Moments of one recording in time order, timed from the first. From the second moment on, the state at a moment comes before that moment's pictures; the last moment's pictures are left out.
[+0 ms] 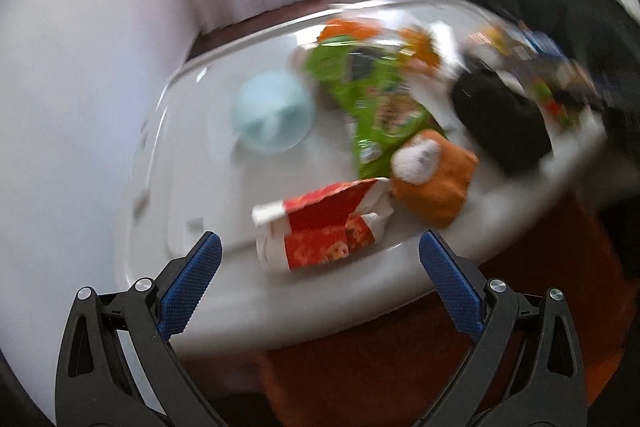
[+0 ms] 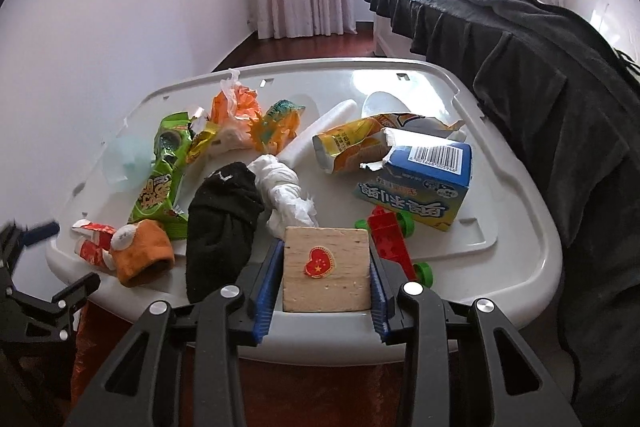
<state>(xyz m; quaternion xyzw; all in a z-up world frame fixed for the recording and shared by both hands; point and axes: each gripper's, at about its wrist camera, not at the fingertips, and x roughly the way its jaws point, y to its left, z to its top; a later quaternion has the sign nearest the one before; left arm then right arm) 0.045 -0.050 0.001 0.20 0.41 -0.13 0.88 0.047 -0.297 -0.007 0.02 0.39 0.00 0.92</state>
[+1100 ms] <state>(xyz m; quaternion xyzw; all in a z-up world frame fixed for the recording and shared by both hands) 0.074 -0.050 -0.018 0.23 0.46 -0.25 0.82 0.051 -0.289 -0.012 0.04 0.40 0.01 0.91</state>
